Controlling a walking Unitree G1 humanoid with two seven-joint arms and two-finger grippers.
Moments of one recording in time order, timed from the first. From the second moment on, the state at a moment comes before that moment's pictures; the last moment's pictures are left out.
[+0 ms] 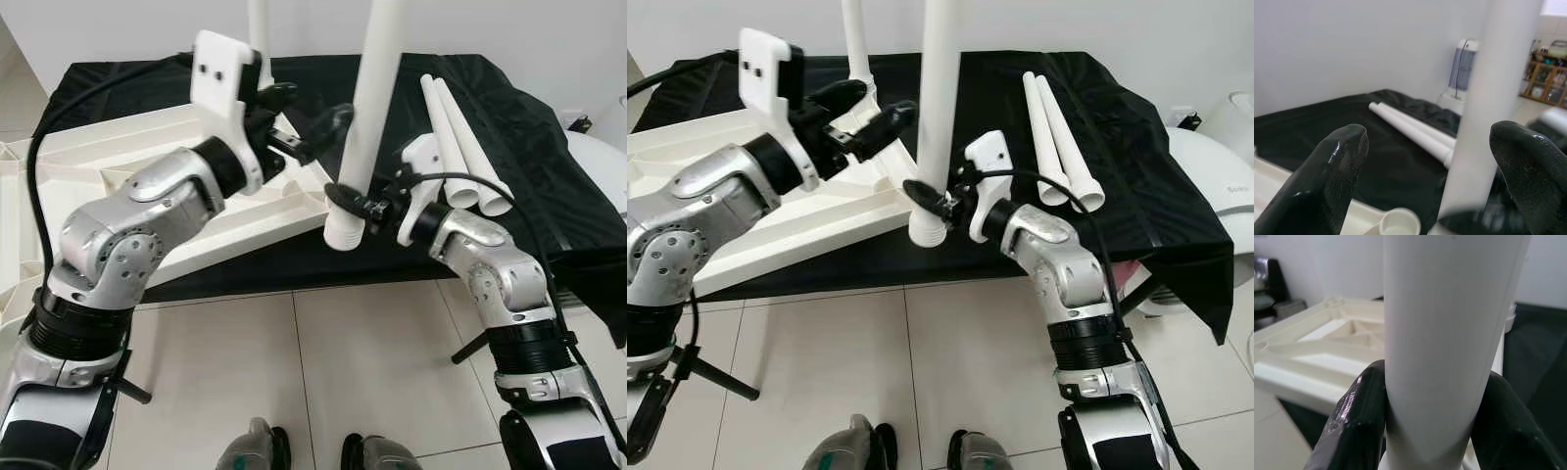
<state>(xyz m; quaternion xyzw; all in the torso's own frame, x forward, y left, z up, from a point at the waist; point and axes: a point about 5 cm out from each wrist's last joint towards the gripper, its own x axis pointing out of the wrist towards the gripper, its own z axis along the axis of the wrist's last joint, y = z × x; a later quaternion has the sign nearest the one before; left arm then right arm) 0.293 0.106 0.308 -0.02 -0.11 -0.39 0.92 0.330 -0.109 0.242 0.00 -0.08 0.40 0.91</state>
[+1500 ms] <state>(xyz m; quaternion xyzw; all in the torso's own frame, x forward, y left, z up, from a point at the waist) 0.338 0.130 0.179 0.18 0.06 -0.24 0.95 0.335 -0.127 0.253 0.08 -0.16 0.30 0.94</state>
